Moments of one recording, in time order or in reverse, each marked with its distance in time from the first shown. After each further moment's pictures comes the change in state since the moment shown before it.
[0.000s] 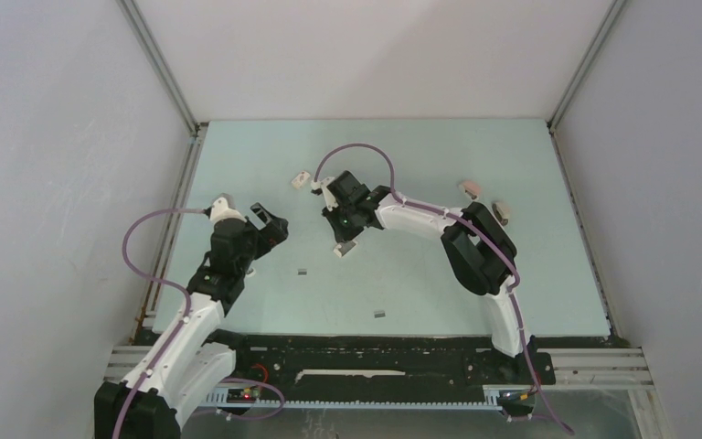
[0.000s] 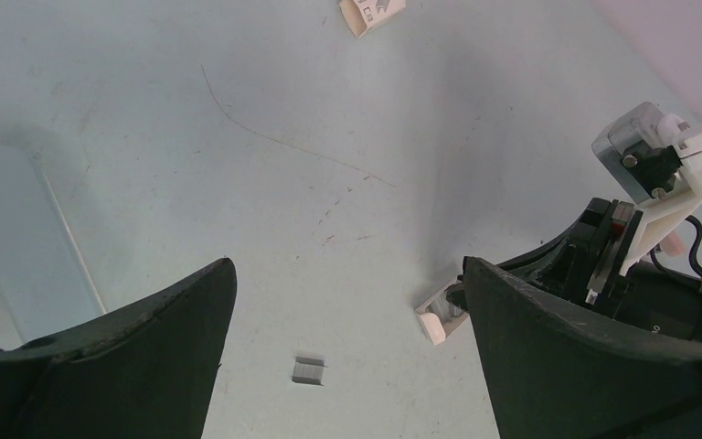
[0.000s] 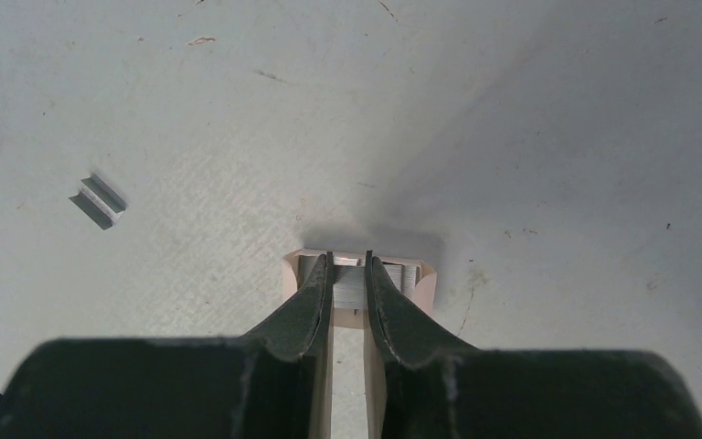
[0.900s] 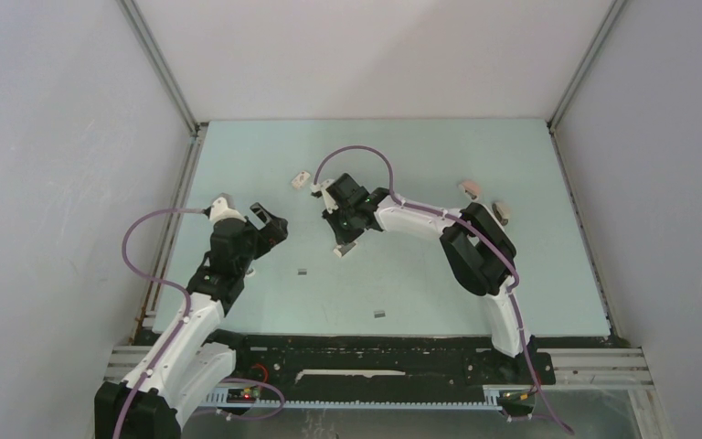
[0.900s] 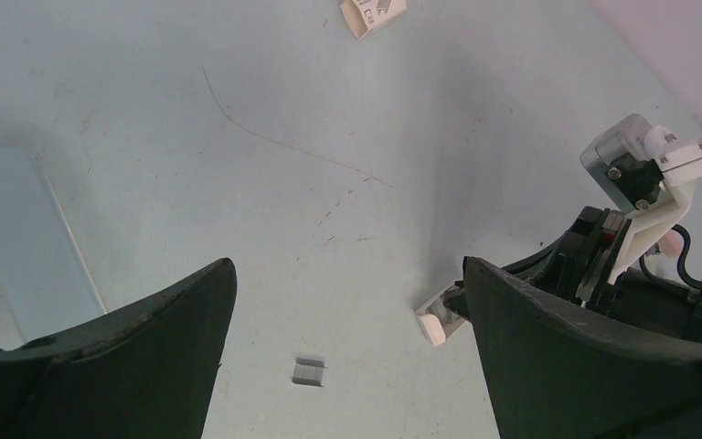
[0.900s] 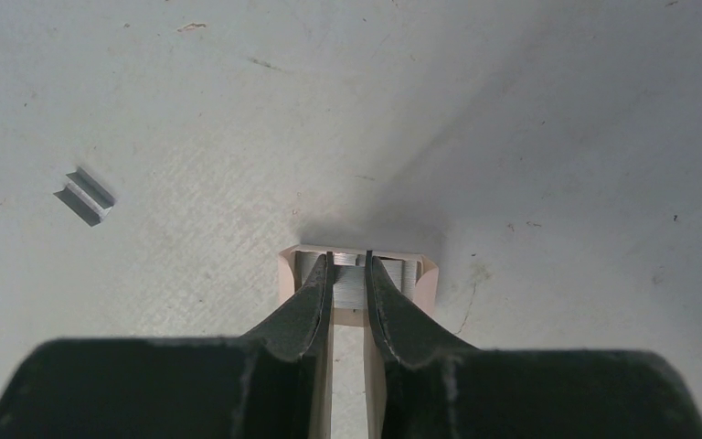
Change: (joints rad) left arm 0.005 0.002 0.000 0.002 0.002 0.000; right arm 0.008 0.000 -0.011 0.000 0.018 -0.004
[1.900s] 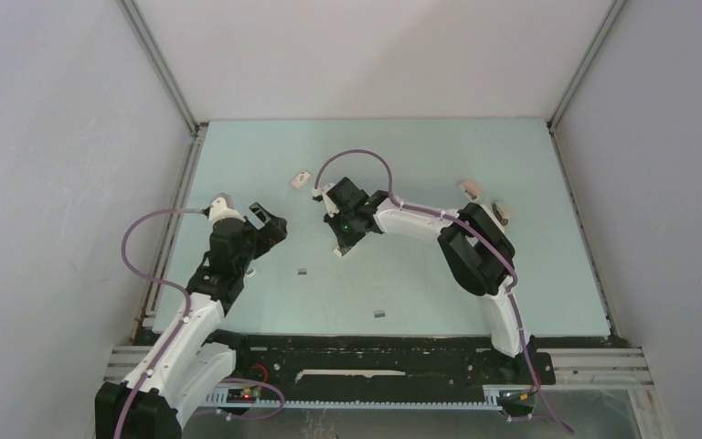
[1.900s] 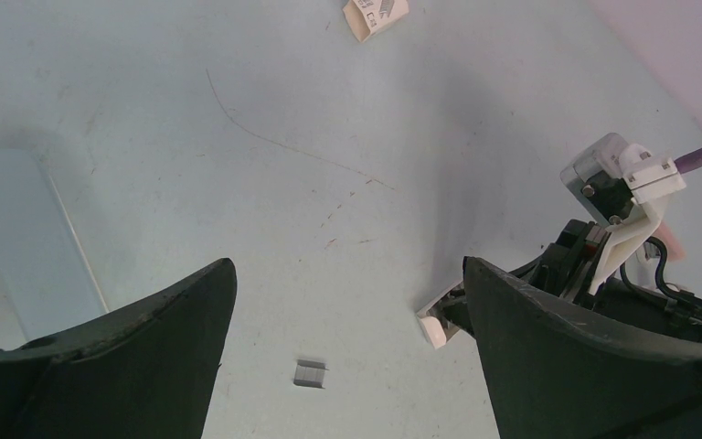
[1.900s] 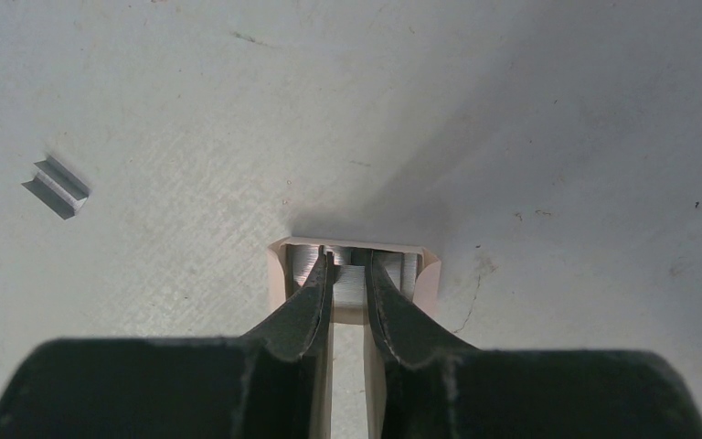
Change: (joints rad) left arm 0.007 0.000 0.000 0.001 0.001 0.000; right arm 0.004 0.007 -0.023 -0.001 0.016 -0.001
